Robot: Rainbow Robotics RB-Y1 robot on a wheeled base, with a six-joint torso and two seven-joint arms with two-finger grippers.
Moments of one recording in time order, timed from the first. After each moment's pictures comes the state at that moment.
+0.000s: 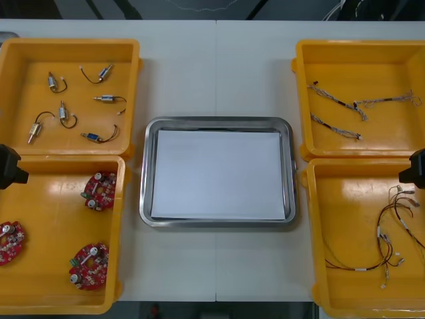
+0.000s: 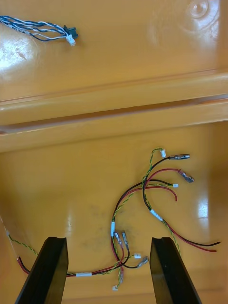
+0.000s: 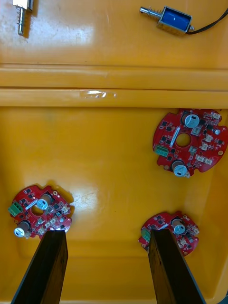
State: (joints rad) right arm -0.19 -0.67 -0.34 -2.12 -0.75 1.92 1.26; left arm -0.16 0.89 0.28 -2.20 0.95 1.91 -1.14
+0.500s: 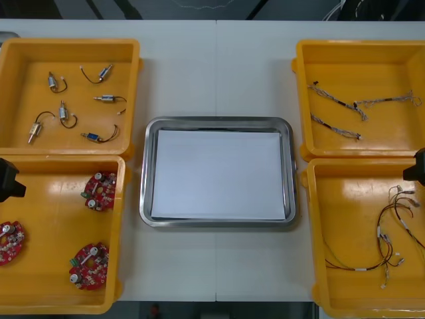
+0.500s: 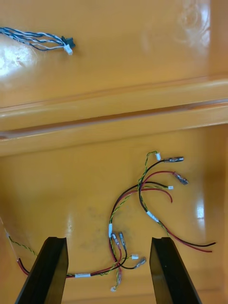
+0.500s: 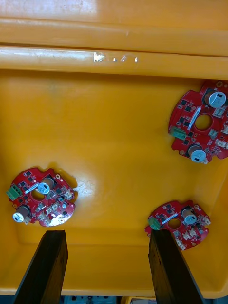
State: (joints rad) right arm -0.20 -0.68 -0.36 -2.12 -0.76 1.92 1.26; left arm -0.10 0.89 0.28 -2.17 0.95 1.88 -1.14
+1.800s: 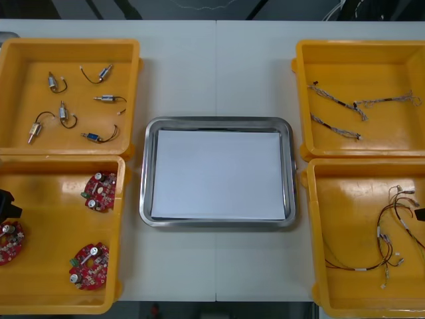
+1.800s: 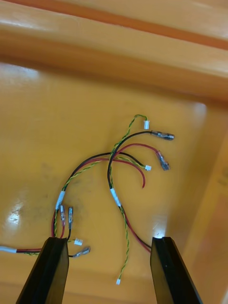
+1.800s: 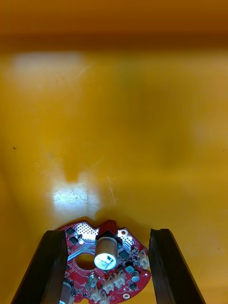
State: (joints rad) right arm 0.19 -0.80 -0.36 -2.16 -0.89 1.52 1.66; left arm 0.04 0.98 0.13 -1.74 1.01 1.38 -1.52
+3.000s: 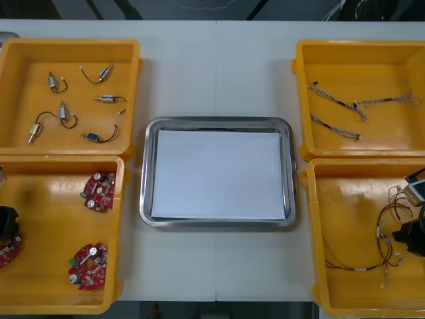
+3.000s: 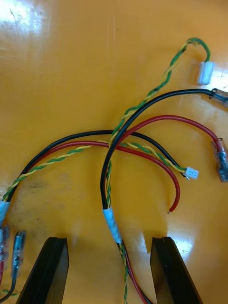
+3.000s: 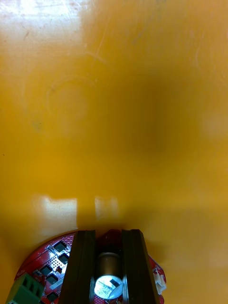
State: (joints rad) right arm 0.20 -0.82 -0.13 -1.86 -0.83 1.21 1.83; left arm 0.11 1.00 0.06 -1.70 1.01 1.22 -1.52
